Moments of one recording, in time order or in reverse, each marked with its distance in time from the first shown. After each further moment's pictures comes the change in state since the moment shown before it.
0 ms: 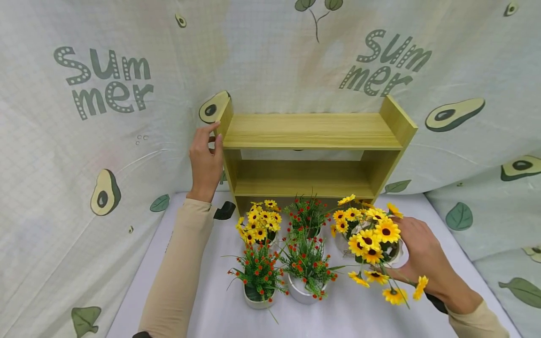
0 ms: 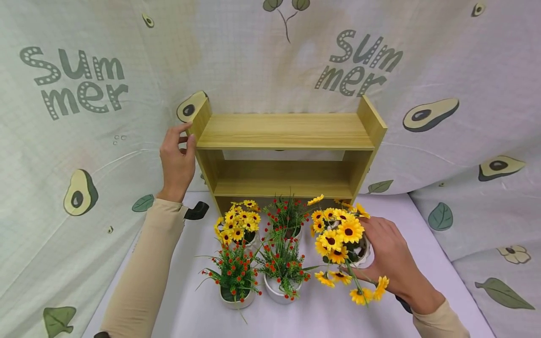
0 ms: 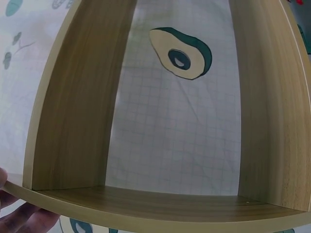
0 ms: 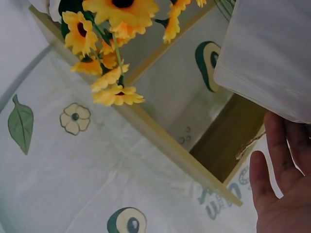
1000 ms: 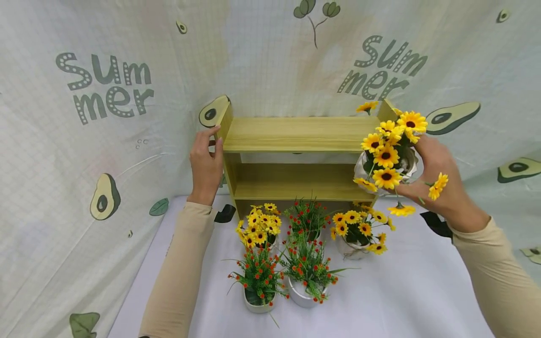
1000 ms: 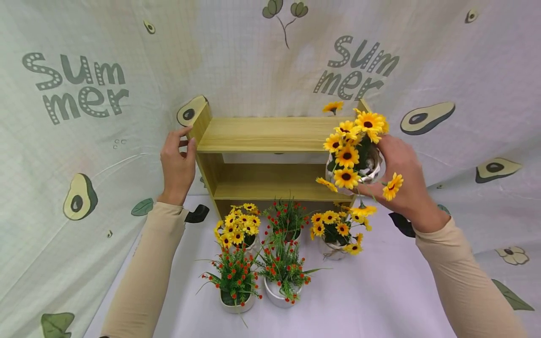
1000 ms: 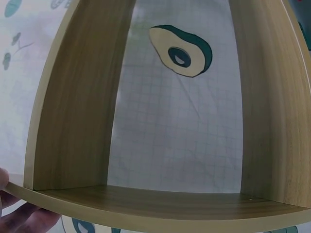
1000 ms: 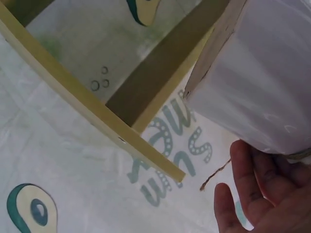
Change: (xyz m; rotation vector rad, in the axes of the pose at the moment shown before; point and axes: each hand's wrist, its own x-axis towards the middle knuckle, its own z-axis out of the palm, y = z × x) left_hand 0.000 0.005 -0.001 -0.015 0.008 -0.031; right_hand 0.138 0.033 -0.057 0.113 0.171 -0.031
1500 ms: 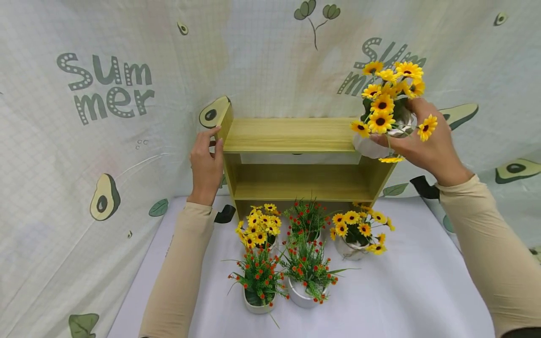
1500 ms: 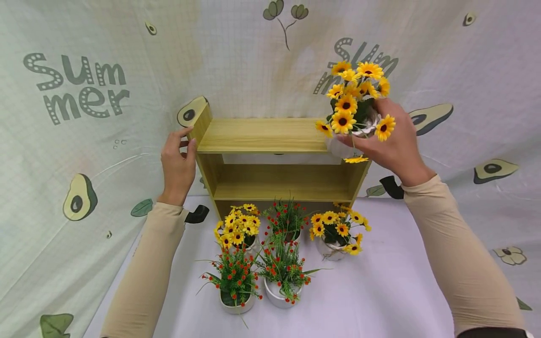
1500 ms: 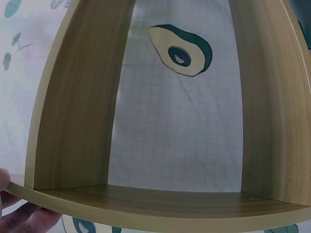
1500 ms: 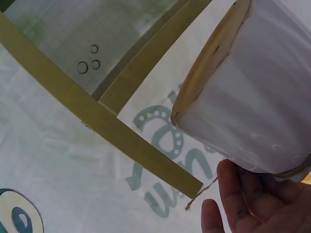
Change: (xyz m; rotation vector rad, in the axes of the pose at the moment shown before) left_hand 0.000 0.000 -0.001 -0.007 -0.009 0.008; right_hand 0.059 0.017 0.001 0.051 -0.013 0.340
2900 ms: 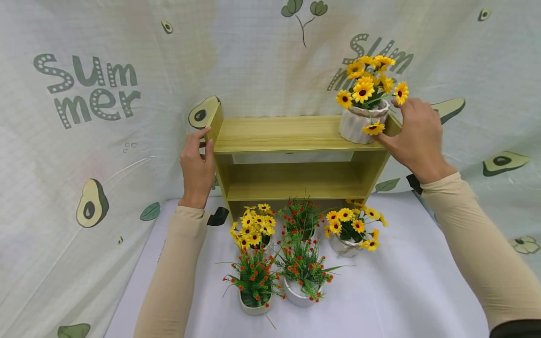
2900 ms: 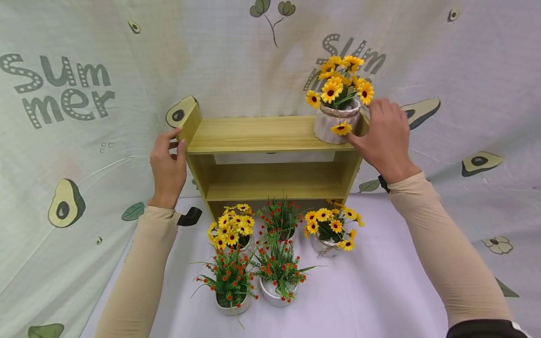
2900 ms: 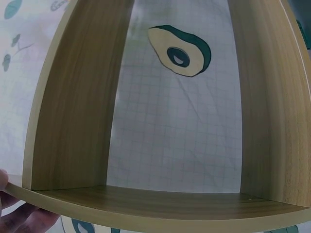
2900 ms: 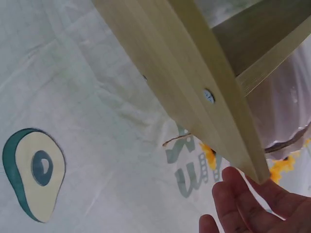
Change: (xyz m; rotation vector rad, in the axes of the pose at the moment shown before) left_hand -0.002 0.000 0.002 0.002 0.012 -0.006; right_hand 0.000 0.022 0.009 -0.447 0.043 0.045
